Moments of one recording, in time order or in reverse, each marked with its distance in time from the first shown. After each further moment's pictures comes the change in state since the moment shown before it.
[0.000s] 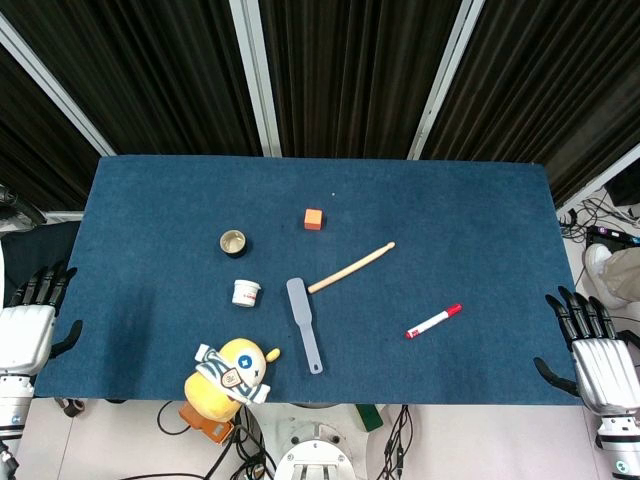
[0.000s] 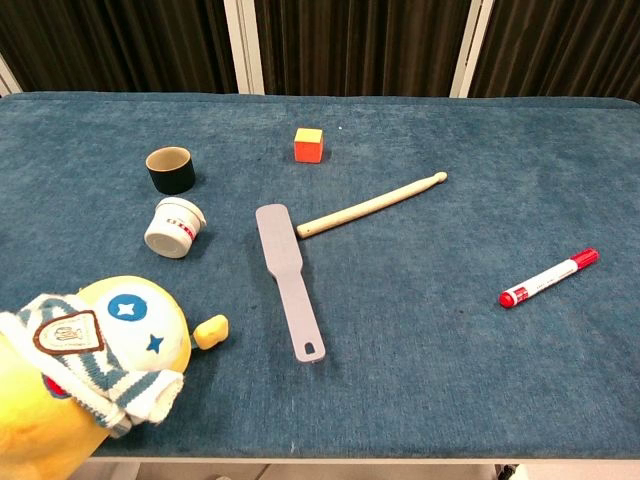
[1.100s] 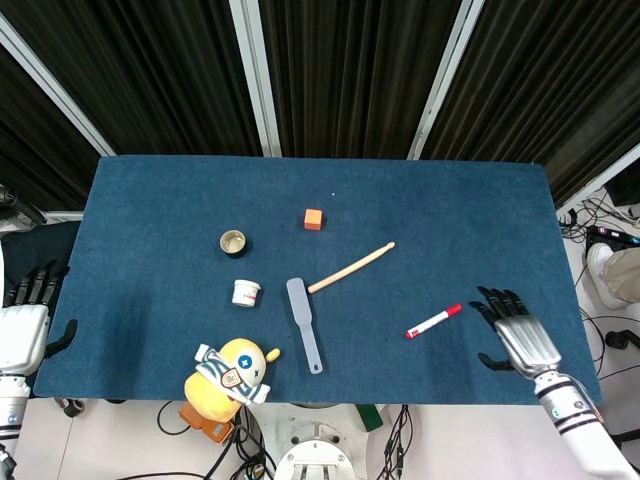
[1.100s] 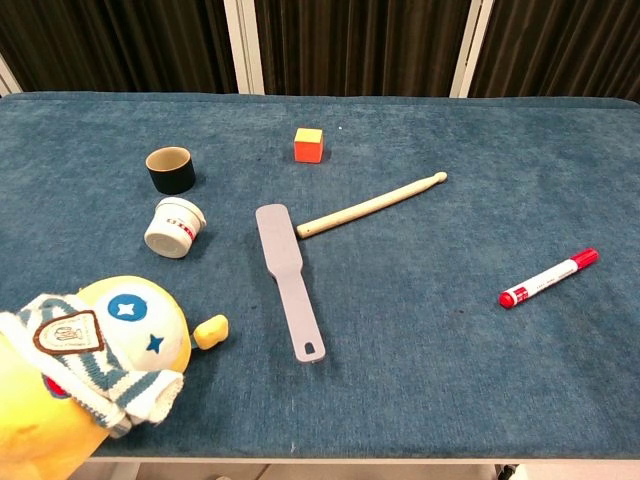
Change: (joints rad) left arm 0.006 0.005 -0.008 -0.014 -0.031 0.001 -0.003; right arm 0.258 -0.090 0.052 0.030 0.146 -0.486 -0.047
